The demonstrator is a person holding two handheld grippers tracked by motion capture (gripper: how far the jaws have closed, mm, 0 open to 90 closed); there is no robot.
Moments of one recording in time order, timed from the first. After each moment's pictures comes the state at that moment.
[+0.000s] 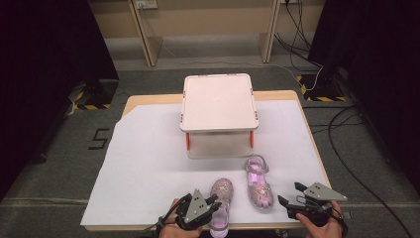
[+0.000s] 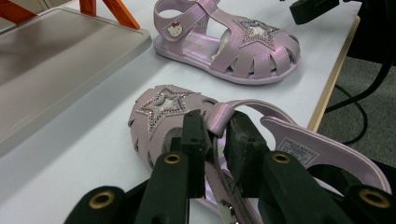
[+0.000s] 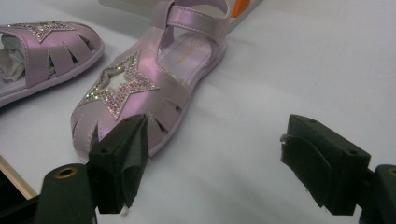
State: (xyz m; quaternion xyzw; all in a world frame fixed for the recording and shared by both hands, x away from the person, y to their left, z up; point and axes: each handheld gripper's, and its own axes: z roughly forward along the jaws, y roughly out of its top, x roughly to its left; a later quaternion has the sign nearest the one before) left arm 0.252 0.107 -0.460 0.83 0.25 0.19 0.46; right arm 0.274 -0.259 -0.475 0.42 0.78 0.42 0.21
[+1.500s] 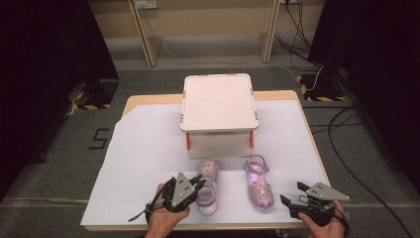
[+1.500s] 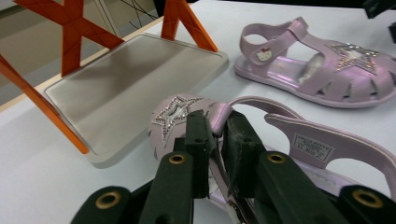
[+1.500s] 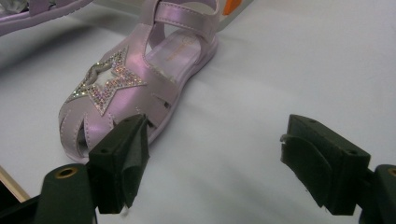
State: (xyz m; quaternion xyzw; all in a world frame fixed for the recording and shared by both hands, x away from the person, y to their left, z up) left arm 0.286 0.140 -0.441 0.80 0.28 0.28 0.46; right arm 0.274 -0.265 -0.476 0.42 0.77 0.42 0.21
